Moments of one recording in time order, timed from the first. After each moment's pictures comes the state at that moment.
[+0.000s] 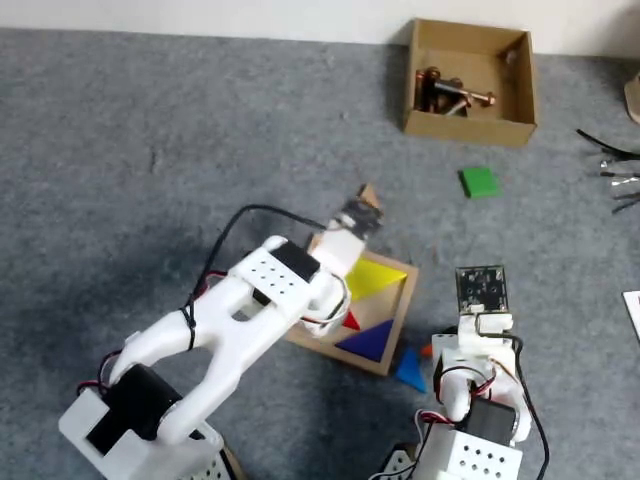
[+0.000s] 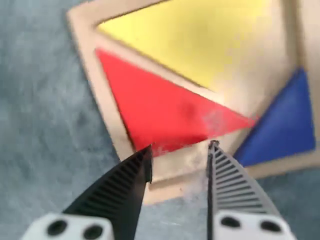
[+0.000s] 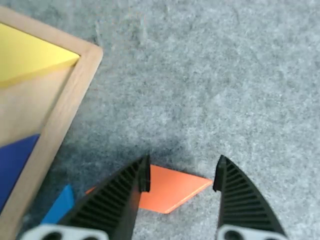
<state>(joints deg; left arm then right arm) 32.4 -6.1 36.3 58.2 0.1 11.7 -104.1 96.0 65.6 21.9</state>
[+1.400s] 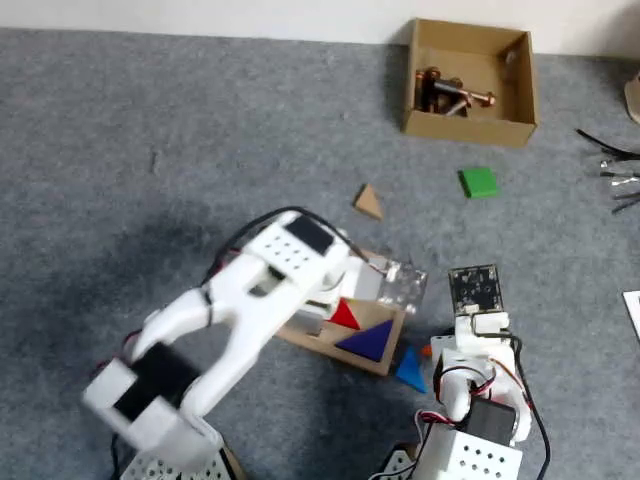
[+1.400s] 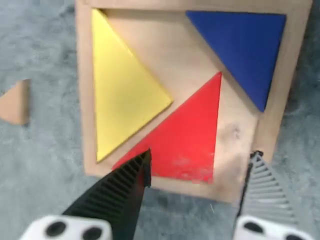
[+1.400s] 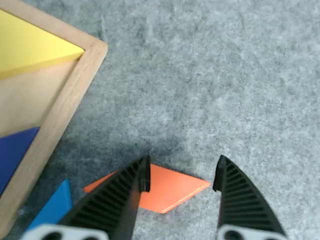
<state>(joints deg) 31.3 5.4 21.3 62.5 -64.7 11.7 -104.1 96.0 65.6 25.5</state>
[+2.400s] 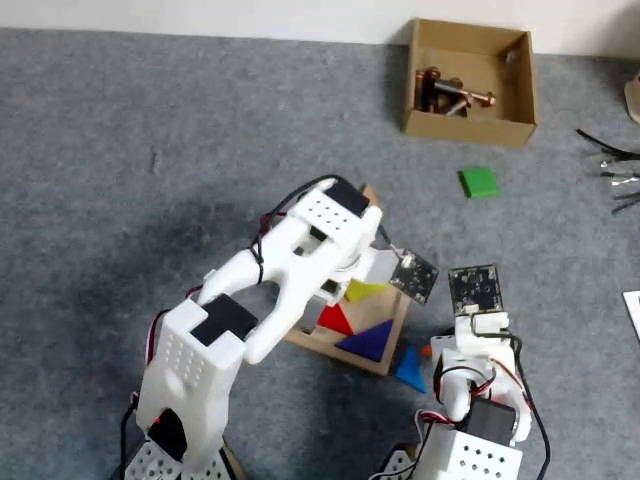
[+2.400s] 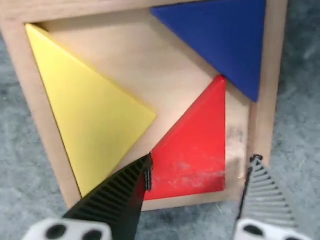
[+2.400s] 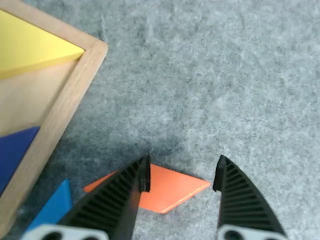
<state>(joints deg) 31.3 29.5 -6.9 83.2 -74.1 11.7 -104.1 96.0 65.6 25.6</state>
